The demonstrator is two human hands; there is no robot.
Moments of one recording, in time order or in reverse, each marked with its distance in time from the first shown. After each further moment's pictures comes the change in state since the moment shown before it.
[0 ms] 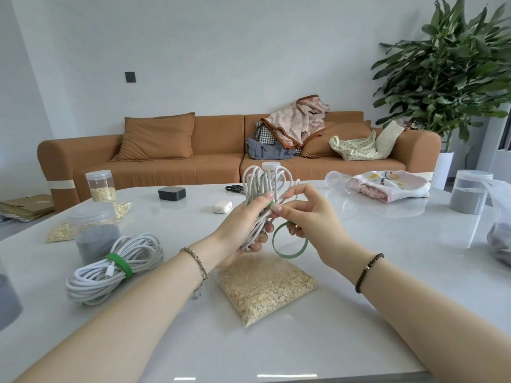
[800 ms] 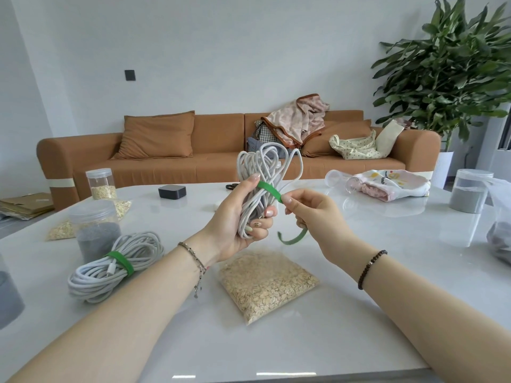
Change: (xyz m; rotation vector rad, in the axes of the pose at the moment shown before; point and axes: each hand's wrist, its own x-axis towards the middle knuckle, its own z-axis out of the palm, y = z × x) left_hand -0.009 0.014 -0.005 -0.435 -0.221 0.032; right_hand 0.005 0.003 -0.003 -0.069 0.066 -0.005
